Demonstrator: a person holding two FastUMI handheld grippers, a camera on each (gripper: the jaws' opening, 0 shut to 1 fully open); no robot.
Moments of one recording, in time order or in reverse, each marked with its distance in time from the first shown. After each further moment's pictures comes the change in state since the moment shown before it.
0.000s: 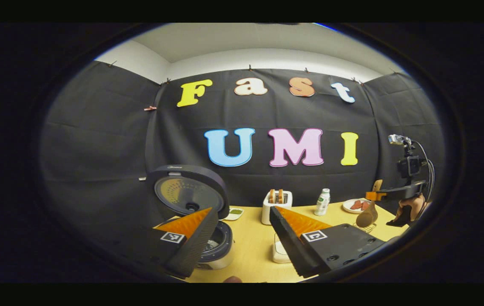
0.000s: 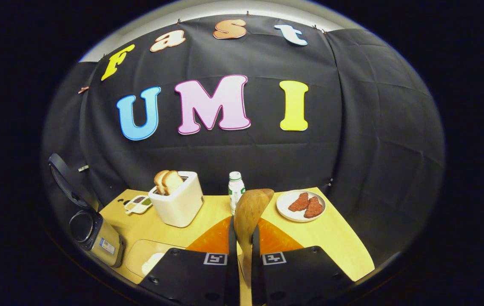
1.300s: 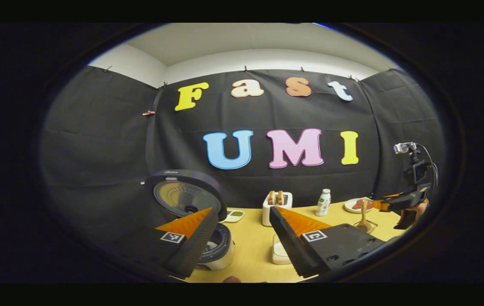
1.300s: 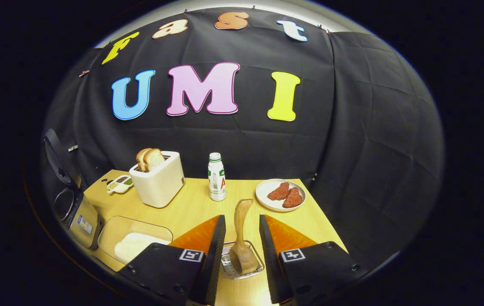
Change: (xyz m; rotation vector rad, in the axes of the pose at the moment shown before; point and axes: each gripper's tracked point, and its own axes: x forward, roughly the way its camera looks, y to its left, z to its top) left arm 0.001 -0.001 0.018 0.049 -0.030 0.036; right arm -0.021 -0.033 -0.031 -0.067 0.059 -0.051
